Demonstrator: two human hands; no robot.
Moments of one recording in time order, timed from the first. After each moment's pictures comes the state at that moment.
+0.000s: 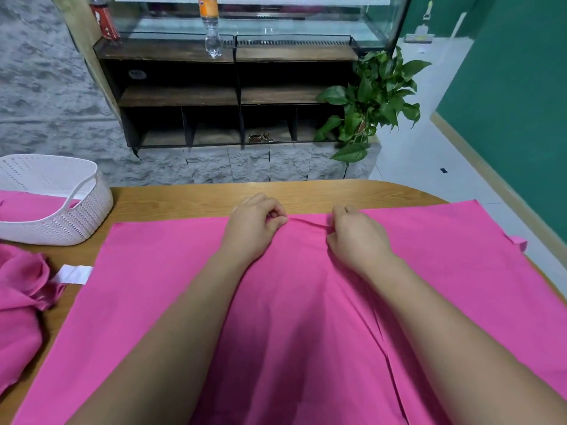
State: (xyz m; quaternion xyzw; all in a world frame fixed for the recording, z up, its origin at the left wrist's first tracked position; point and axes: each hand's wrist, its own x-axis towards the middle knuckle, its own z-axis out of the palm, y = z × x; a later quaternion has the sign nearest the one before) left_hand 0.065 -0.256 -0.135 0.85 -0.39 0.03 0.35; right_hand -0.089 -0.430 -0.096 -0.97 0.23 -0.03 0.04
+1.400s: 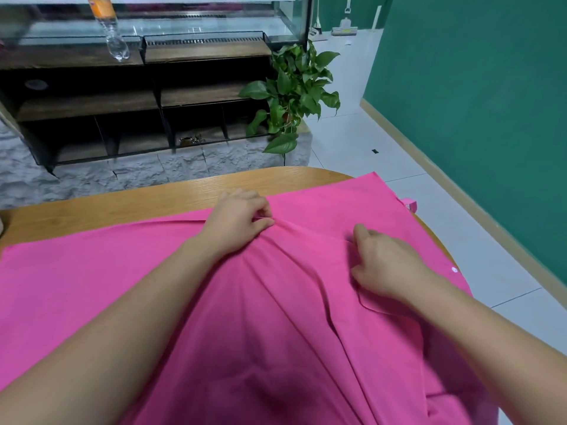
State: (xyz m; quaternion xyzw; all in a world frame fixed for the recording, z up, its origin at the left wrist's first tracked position) left_hand -0.010 -0.355 -0.108 0.79 -0.57 0.02 0.22; right_hand -0.286 -0.505 -0.061 -0.94 0.31 0.10 0.03
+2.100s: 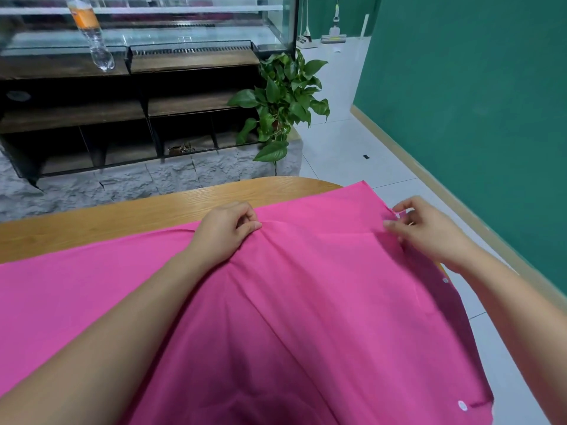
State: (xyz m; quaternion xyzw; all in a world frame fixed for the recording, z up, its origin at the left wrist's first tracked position) left_hand -0.002 -0.366 -0.120 0.78 -0.53 -0.03 0.33; right_hand -0.320 -0.623 -0.056 -0.83 0.42 -0.11 0.34
